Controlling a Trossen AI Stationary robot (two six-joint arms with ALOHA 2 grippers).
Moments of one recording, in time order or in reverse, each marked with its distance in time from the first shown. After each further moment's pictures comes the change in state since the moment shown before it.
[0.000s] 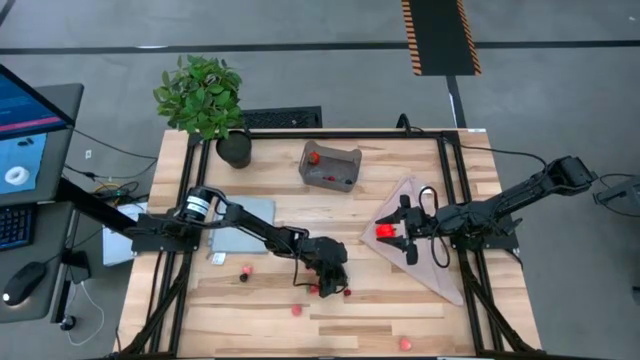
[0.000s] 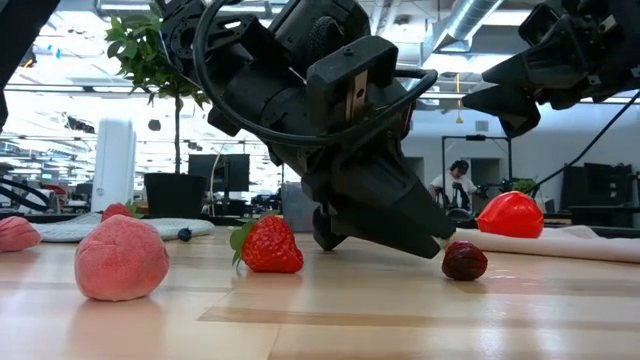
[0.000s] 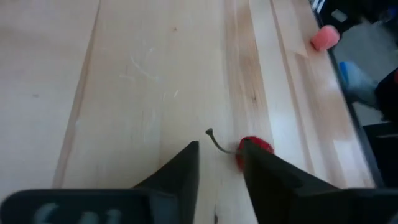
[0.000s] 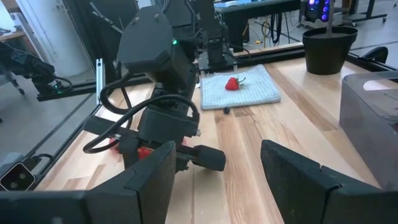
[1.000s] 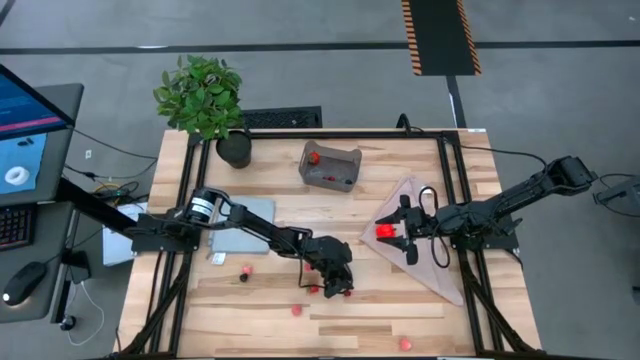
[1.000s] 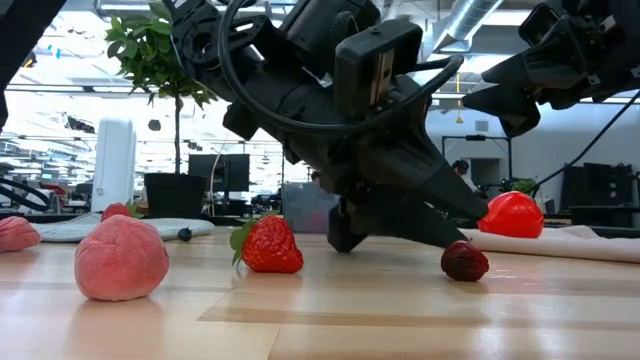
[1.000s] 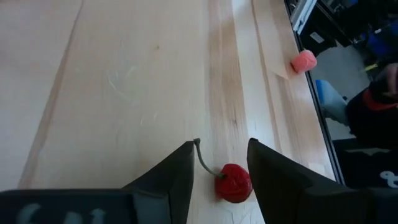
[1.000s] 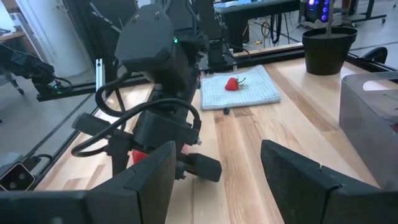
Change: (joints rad) left arm 0.003 0.057 0.050 0.045 0.049 -0.080; right arm 0.000 0.000 -0.001 0.000 0.000 0.000
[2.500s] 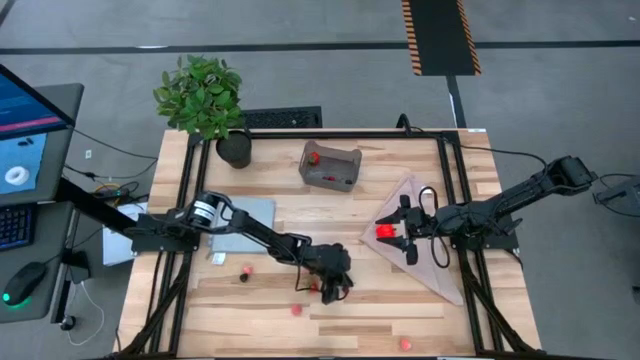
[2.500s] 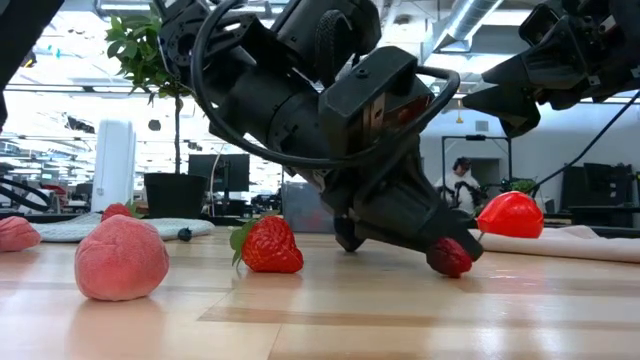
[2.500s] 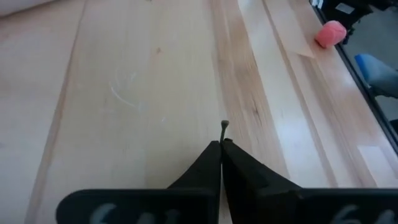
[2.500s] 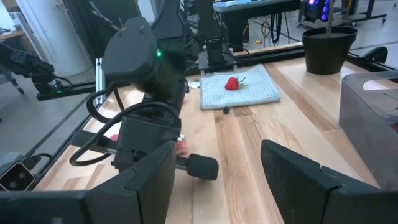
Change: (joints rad) left arm -0.021 0.007 -0.006 0.024 -0.145 0.211; right arm 0.000 0.000 0.000 -0.001 0.000 0.000
